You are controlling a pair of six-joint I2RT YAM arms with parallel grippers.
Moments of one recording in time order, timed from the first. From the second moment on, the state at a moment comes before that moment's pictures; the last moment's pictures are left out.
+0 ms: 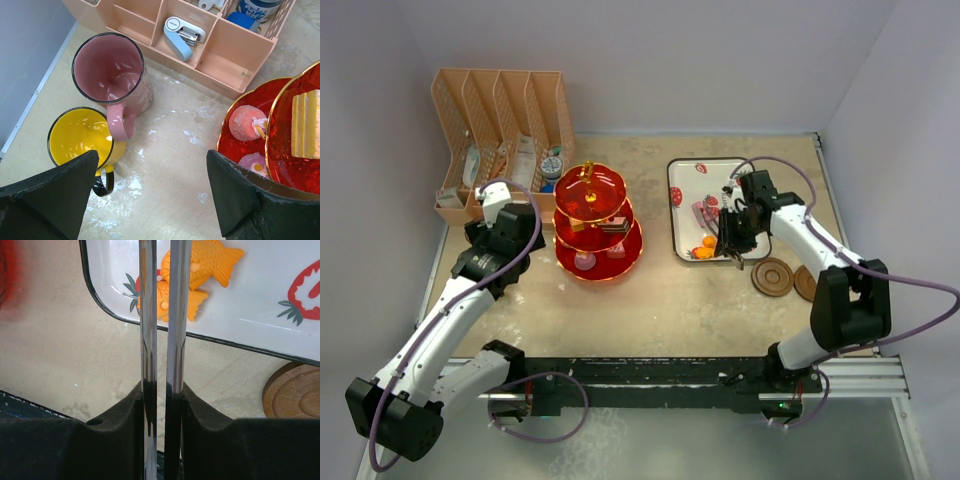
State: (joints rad) left arm -0.38 0.94 0.89 -0.70 -0.71 -0.51; right arm 0.20 1.53 1.12 -0.79 -0.25 0.16
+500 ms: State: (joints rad) left arm -0.38 0.94 0.89 -0.70 -0.71 -0.51; right arm 0.23 1.16 1.05 -0.75 -0.41 0.32
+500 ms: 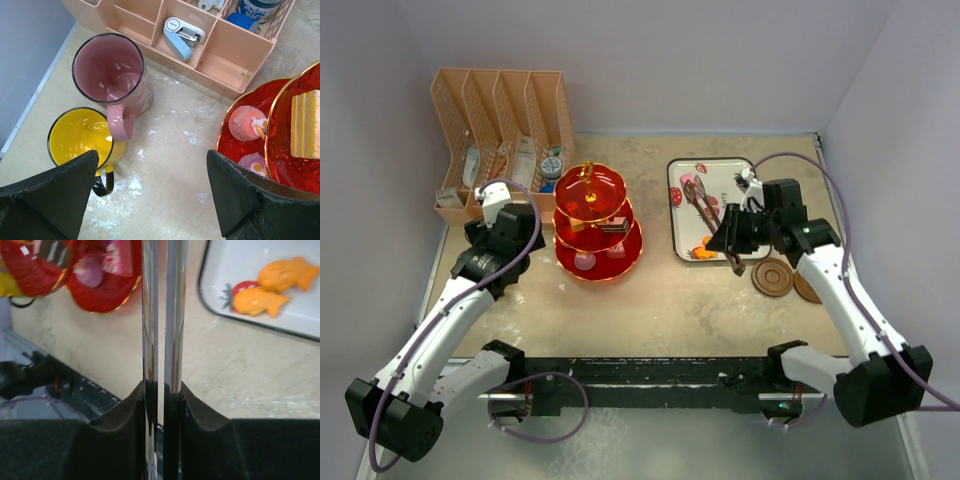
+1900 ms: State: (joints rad) left arm -0.38 0.90 0.89 -0.70 -0.72 -0.51; right arm 0.78 0.97 0.96 -0.81 -0.49 0.62
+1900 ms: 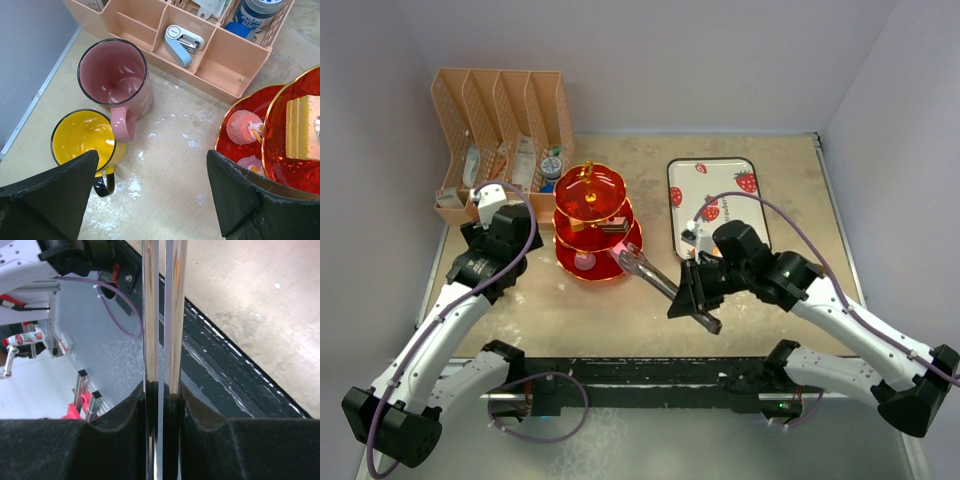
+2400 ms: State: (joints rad) left arm -0.38 0.90 0.89 -0.70 -0.72 -0.51; right arm 0.93 1.07 0.93 -0.41 -0.41 0.96
